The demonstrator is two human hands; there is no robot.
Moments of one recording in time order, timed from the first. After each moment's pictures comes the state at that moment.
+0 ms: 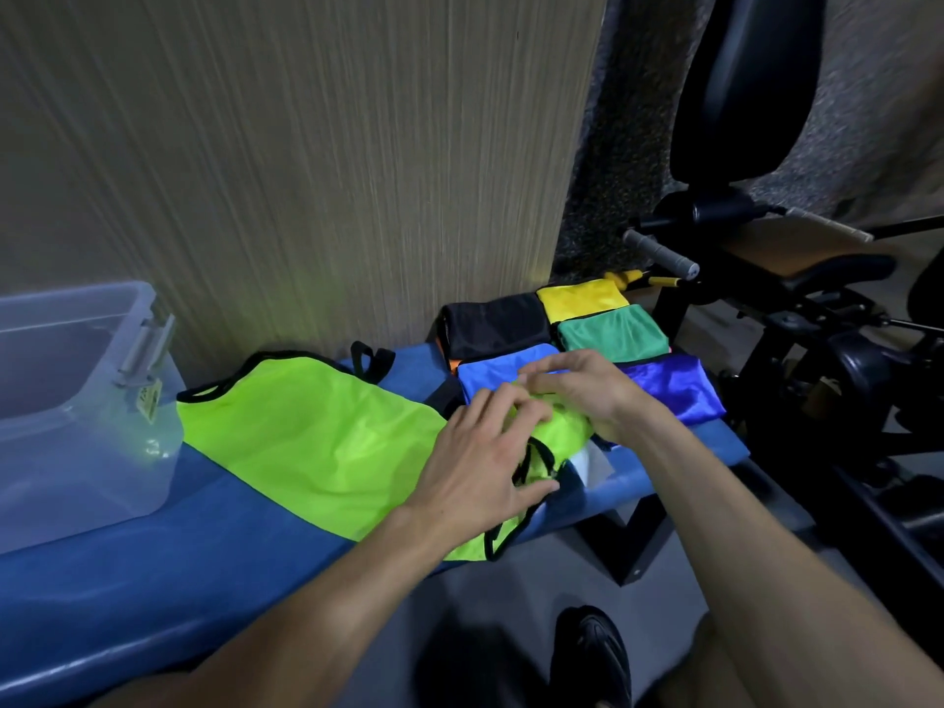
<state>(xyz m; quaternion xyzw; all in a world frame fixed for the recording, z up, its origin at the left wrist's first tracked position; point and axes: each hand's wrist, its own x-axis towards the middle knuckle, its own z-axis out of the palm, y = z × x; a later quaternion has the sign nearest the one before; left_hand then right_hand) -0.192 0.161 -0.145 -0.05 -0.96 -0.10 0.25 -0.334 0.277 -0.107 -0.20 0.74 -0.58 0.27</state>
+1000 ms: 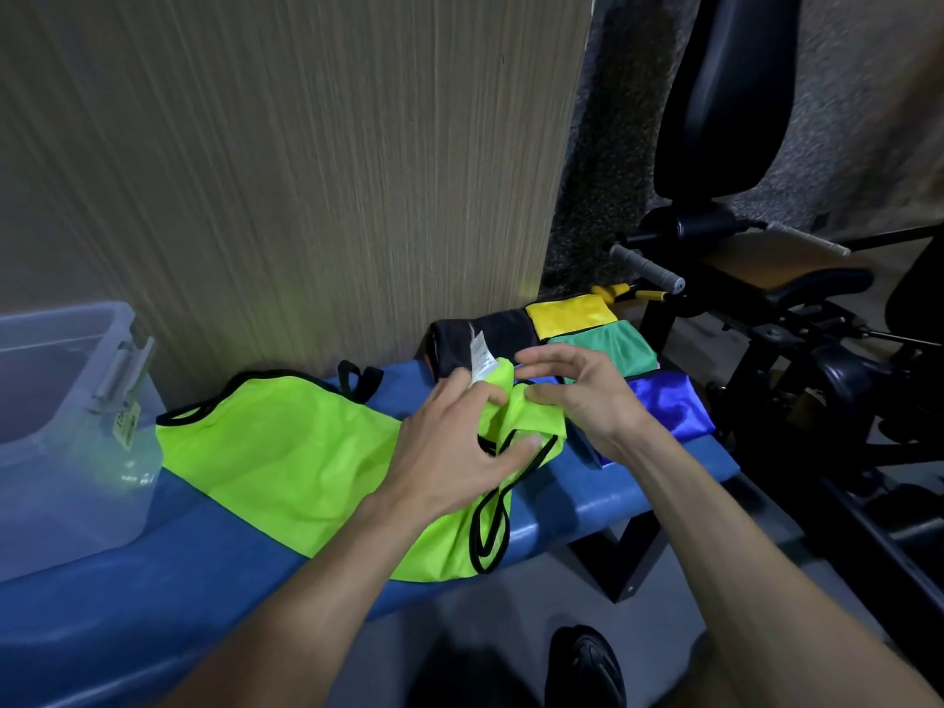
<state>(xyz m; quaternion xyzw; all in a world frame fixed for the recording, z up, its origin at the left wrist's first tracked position) -0.206 0.139 -0.121 0.06 -0.95 -0.21 0.23 -0.339 0.283 -0.105 -0.27 0.70 -0.64 0.16</state>
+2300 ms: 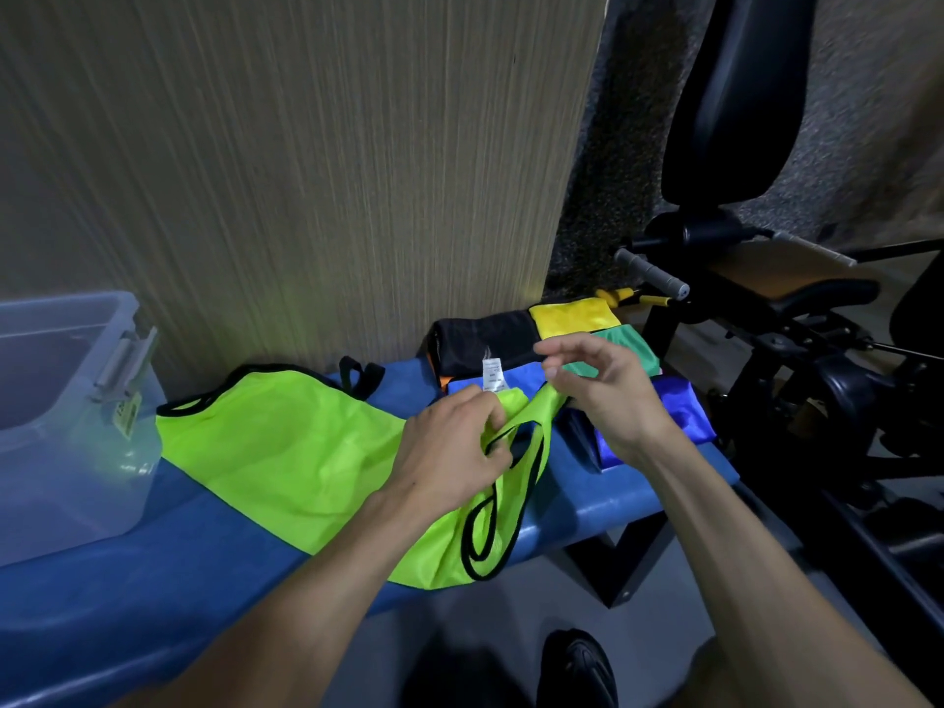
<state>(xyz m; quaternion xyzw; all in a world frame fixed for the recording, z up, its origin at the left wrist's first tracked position) -0.211 0.141 -0.124 0.08 -0.96 -0.19 0.20 -0.336 0.297 -0.095 -0.29 0.70 -0.65 0.09</state>
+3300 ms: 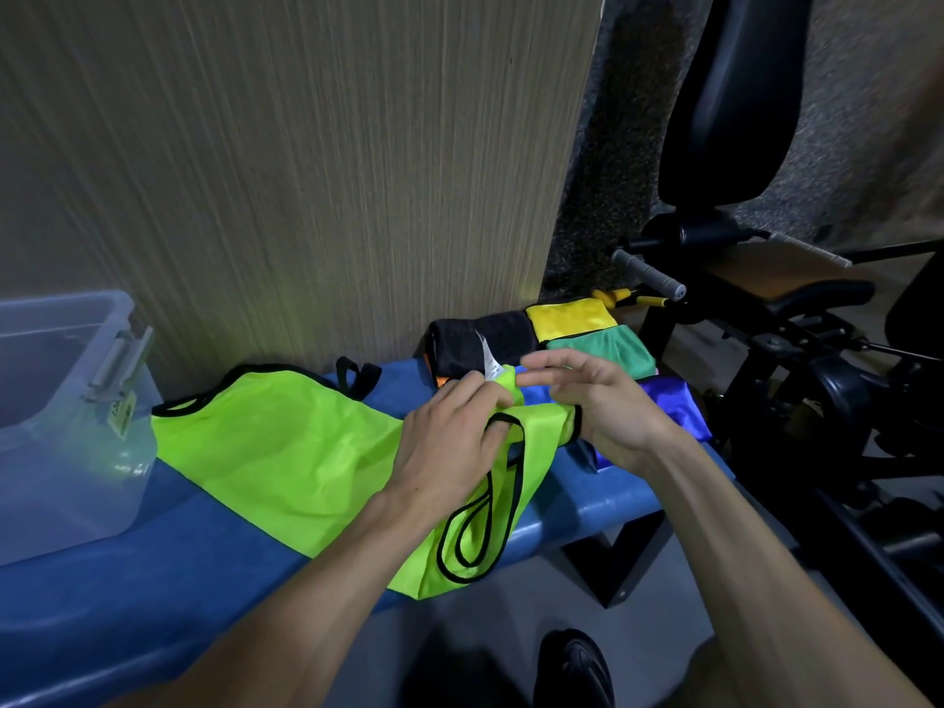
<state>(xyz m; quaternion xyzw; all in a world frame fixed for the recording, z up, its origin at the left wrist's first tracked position) -0.213 0.145 -0.127 0.05 -0.94 -0.16 0.29 -0.336 0.301 -0.096 -0.25 0.62 -0.69 0.28</state>
